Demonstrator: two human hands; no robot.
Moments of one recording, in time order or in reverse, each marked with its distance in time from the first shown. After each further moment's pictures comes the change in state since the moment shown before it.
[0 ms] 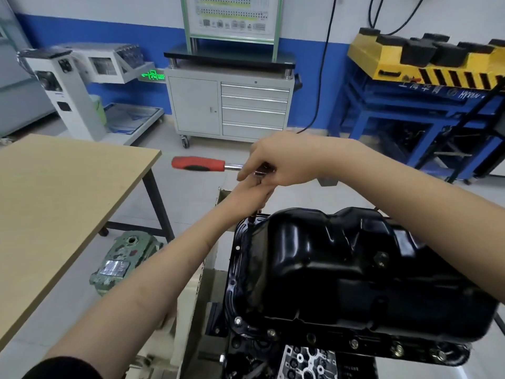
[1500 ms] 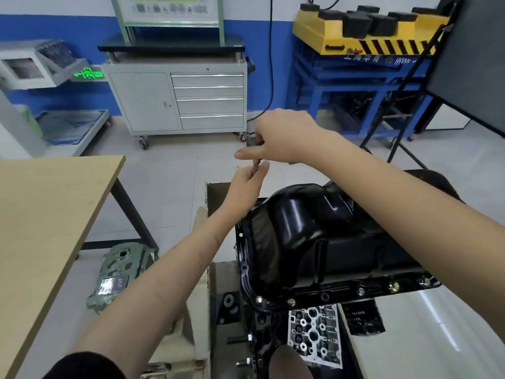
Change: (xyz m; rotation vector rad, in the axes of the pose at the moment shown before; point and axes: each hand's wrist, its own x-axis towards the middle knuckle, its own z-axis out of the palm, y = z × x) left_hand 0.001 -0.020 0.001 -0.059 0.015 -0.017; right_hand 0.009 -0.013 0.014 -0.081 0.178 0.627
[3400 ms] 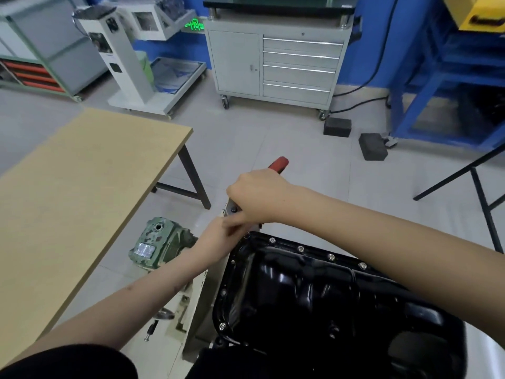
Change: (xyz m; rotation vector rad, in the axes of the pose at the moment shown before) left_hand -0.023 0.036 -0.011 0.603 0.141 -0.329; right_hand 0.045 0.022 -0.012 0.114 -0.197 -0.752
